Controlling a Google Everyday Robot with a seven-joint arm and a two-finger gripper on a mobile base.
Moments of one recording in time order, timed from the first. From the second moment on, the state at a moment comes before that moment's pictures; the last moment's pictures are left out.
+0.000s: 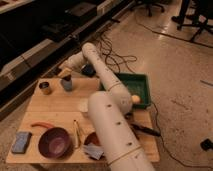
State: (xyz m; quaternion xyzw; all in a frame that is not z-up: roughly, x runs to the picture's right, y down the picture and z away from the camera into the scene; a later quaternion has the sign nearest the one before) arm -0.280 -0.127 0.923 -0.23 -0.47 0.13 0.84
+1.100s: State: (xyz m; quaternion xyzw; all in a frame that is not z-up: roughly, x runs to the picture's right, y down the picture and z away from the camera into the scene) arm -0.281 -0.127 0.906 -0.15 -0.51 0.18 0.83
